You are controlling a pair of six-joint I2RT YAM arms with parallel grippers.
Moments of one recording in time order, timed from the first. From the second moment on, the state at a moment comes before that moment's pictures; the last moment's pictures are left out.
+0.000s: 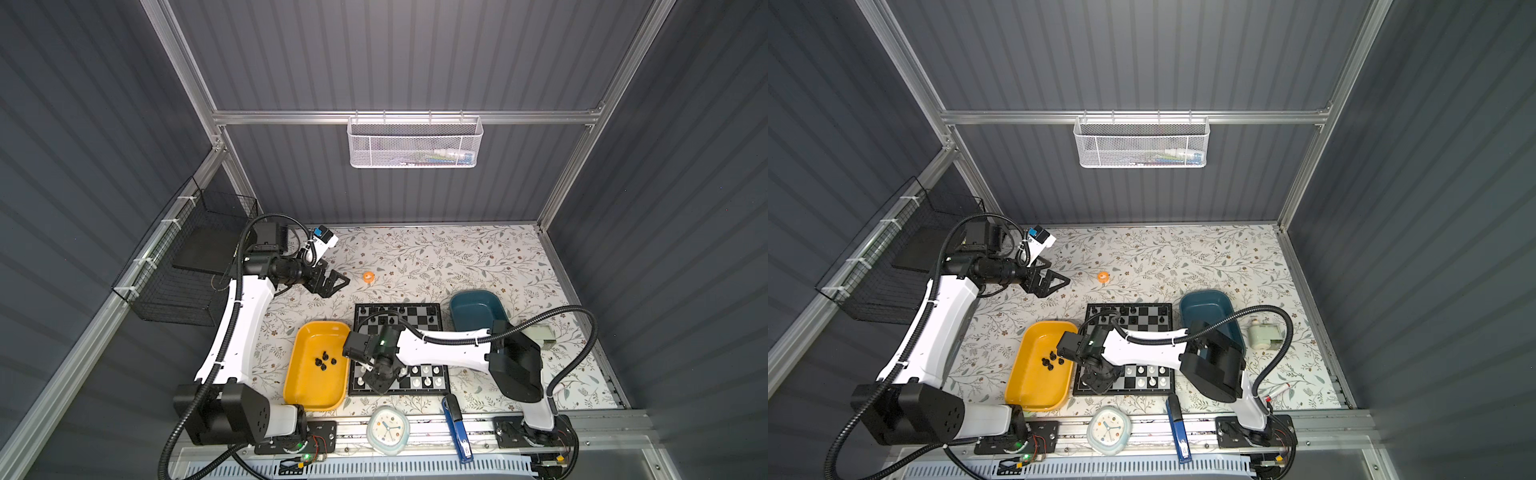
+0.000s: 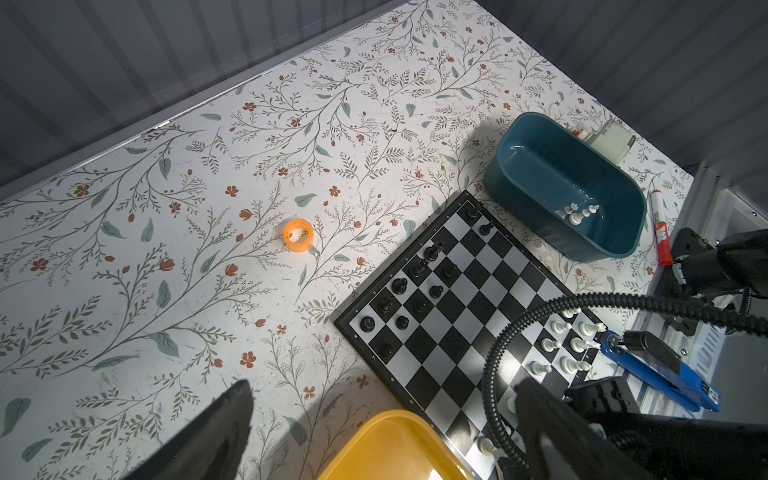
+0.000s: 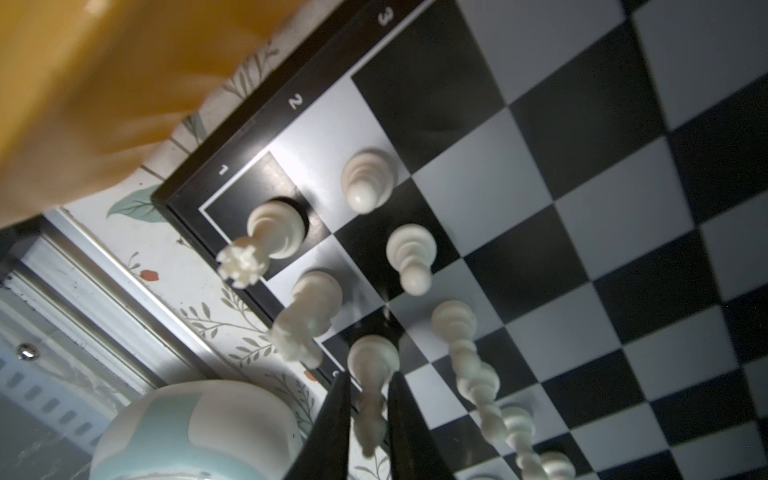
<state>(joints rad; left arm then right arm) -0.04 1.37 1.43 -1.03 0.67 0.54 1.28 2.04 1.57 -0.97 -0.02 0.32</state>
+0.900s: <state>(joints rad) -0.03 1.37 1.43 -1.03 0.67 0.54 1.28 2.00 1.54 -0.94 0.00 0.32</state>
